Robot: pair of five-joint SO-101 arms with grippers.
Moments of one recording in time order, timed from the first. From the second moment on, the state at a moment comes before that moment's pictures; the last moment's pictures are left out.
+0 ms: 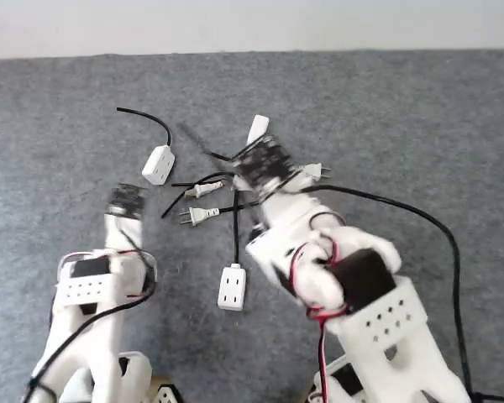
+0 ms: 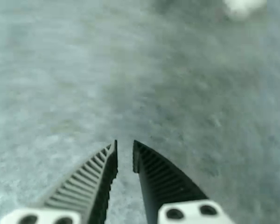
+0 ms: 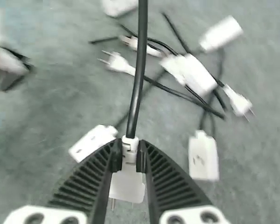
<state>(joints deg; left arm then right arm) -9.9 -31.0 70.0 50.9 -16.5 -37.1 -45.5 25.8 78.6 9.6</state>
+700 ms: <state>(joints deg) -3.1 -36.2 73.2 54.6 -32.3 -48.7 -45.4 42.6 60.0 11.9</state>
